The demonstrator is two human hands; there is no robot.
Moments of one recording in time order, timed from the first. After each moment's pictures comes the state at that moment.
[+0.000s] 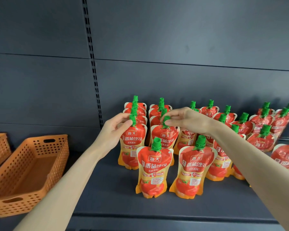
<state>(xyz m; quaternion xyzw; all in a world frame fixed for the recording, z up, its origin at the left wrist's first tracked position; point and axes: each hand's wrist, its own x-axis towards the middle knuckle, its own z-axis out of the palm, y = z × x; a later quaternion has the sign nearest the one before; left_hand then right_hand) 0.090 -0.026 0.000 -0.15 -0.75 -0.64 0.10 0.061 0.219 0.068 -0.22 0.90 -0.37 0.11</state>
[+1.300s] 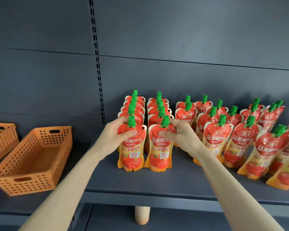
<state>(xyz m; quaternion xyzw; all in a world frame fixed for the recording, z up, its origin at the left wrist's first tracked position) 0.147 -0.014 -0.010 -0.14 -0.76 -0.62 0.09 0.126 0.214 0.007 -0.18 0.81 -0.55 0.00</state>
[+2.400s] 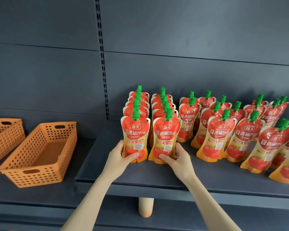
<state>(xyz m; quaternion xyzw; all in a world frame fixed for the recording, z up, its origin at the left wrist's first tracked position) 0.165 -0.012 -0.108 -0.03 -0.80 -0.60 0.08 0.157 0.202 -0.101 -0.07 0.79 -0.60 -0.06</state>
